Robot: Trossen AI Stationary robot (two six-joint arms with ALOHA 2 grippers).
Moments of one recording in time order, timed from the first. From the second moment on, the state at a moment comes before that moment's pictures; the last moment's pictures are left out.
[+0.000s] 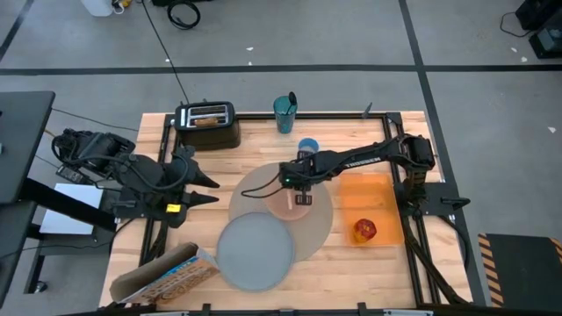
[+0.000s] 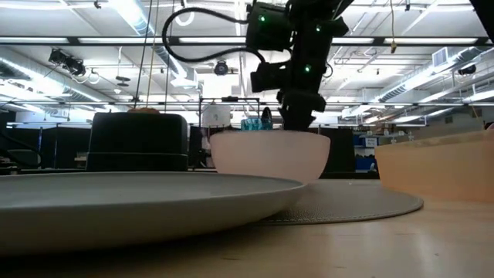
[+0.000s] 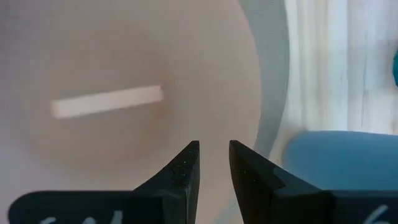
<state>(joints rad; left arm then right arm) -0.48 1.20 1.72 -1.10 -0.37 -0.44 -0.03 1.89 1.39 -0.77 0.25 0.00</state>
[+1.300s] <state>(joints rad) -0.62 1.21 1.73 -1.16 -0.37 -0.48 0.11 1.90 1.54 -1.24 0.10 0.13</state>
